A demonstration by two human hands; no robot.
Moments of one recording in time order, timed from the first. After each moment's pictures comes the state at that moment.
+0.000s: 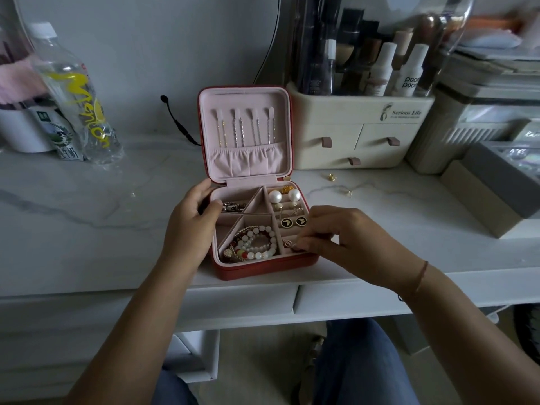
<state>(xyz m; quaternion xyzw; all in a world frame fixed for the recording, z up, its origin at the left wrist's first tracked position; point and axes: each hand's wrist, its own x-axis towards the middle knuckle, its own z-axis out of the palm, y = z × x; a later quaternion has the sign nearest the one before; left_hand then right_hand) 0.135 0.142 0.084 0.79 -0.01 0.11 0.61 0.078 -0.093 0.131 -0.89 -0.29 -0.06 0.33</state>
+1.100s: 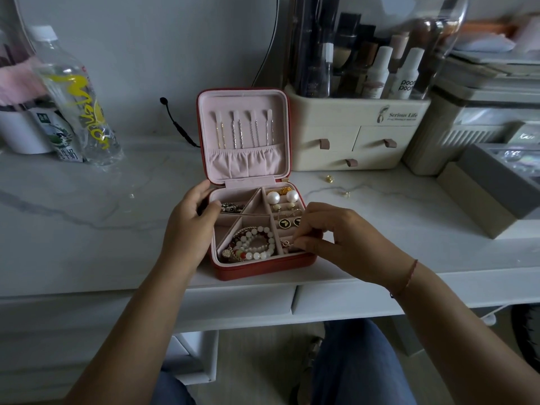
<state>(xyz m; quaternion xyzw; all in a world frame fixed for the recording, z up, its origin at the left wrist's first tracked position) 0.136 0.141 0.084 0.79 -0.01 0.12 0.60 0.085 -0.094 0.123 -0.89 -0.29 -0.06 0.35</state>
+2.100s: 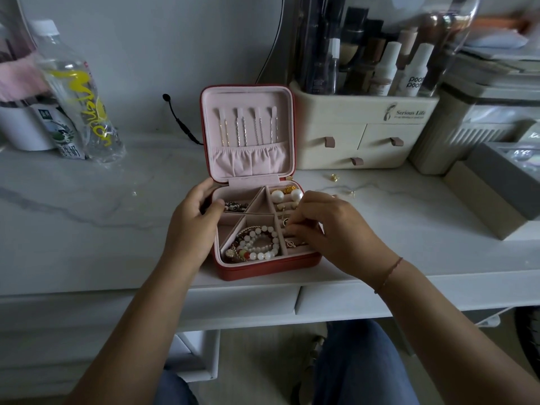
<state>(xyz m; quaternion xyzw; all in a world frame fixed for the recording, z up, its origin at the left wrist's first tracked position) 0.137 0.144 0.082 0.79 -0.01 0.11 0.60 0.100 -0.075 0.115 -0.90 -0.27 -0.19 0.30</state>
